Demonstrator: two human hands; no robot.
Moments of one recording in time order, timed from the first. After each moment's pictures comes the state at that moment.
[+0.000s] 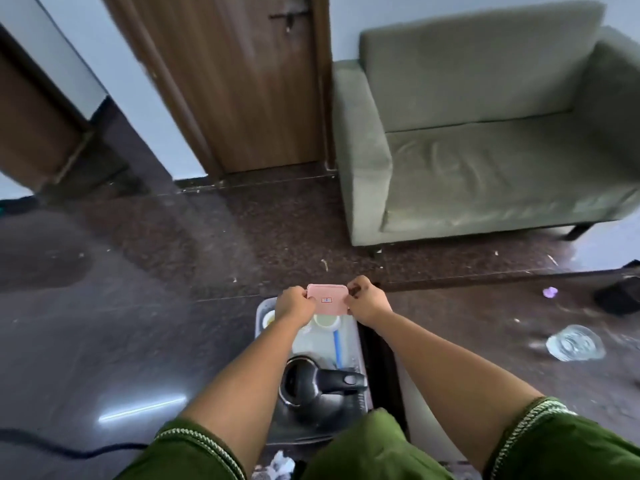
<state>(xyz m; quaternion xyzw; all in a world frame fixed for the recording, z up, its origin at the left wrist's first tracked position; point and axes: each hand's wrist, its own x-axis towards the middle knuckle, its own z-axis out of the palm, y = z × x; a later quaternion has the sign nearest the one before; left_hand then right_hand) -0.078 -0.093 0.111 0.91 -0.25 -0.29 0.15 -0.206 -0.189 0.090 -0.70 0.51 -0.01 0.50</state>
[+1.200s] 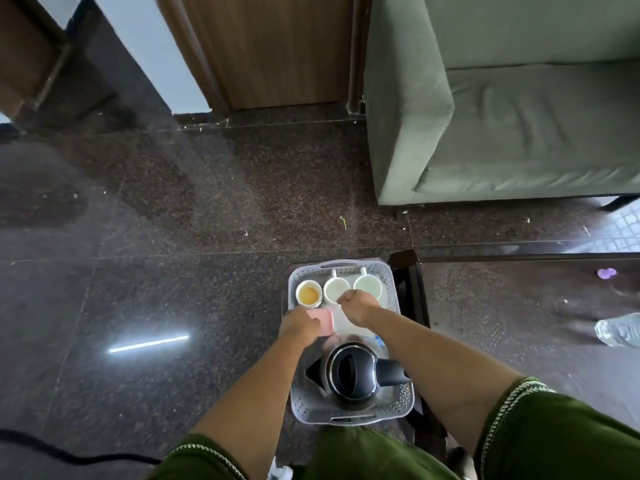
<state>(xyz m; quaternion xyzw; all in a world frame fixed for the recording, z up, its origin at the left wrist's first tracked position) -0.014 -0.008 0.008 0.89 -0.18 -0.43 0.06 -0.101 -0.124 0.007 -0.72 0.47 0.25 0.45</state>
